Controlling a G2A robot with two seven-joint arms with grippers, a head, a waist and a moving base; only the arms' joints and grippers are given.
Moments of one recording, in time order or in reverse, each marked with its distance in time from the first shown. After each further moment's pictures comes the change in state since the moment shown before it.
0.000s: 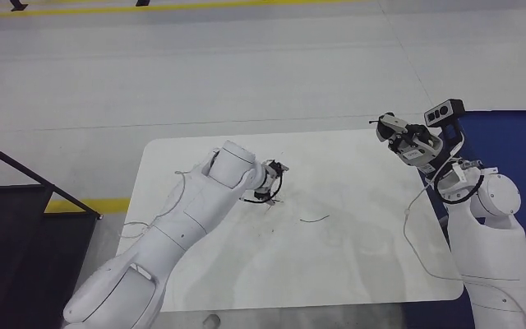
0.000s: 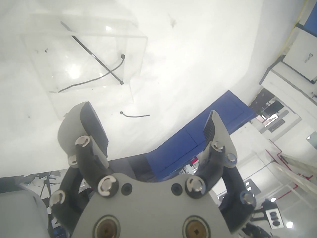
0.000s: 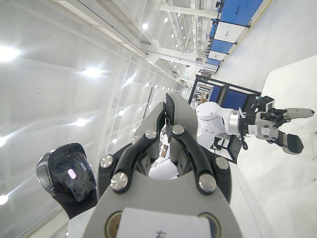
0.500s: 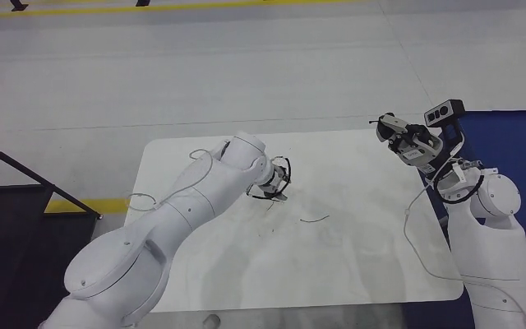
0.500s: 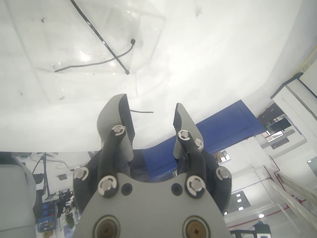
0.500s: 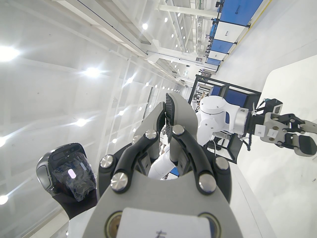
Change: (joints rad) left arm -0.217 -0.027 0.347 0.192 -0.483 0.000 0.028; right arm 0.000 0.000 0.000 0.000 0.000 0.000 0.000
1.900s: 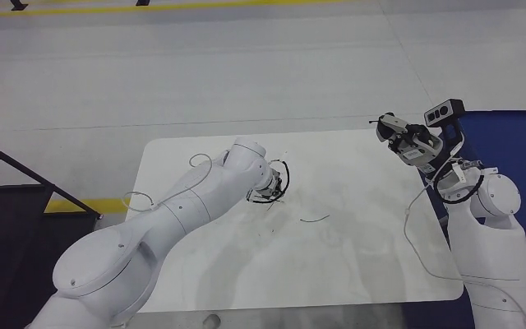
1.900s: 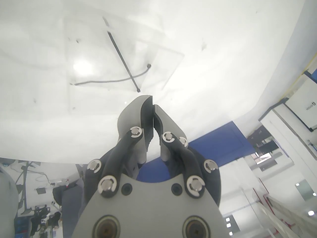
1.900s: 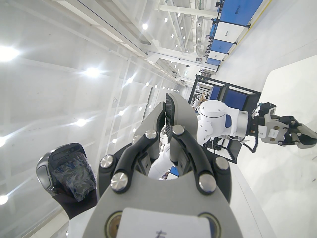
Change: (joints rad) left arm -0.003 0.041 0.109 -0.108 -0.368 -0.065 0.376; right arm 0.000 0.000 0.000 0.000 0.000 0.000 0.000
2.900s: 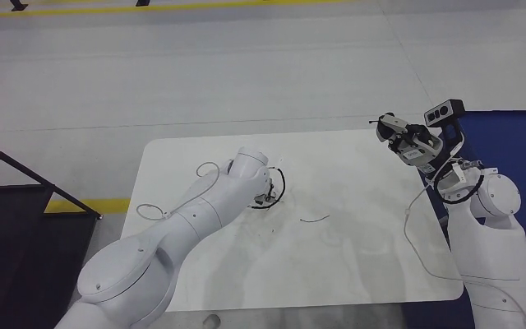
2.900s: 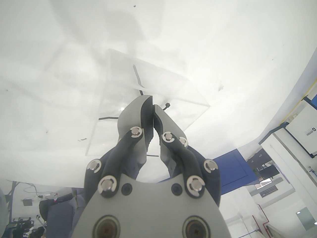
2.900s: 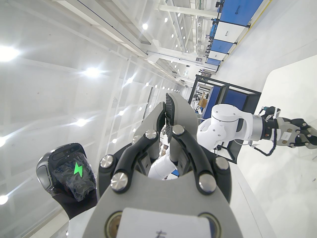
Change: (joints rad) left arm 0.079 -0.093 -0.096 0.158 0.128 0.028 0.125; right arm 0.000 0.000 0.000 0.000 0.000 0.000 0.000
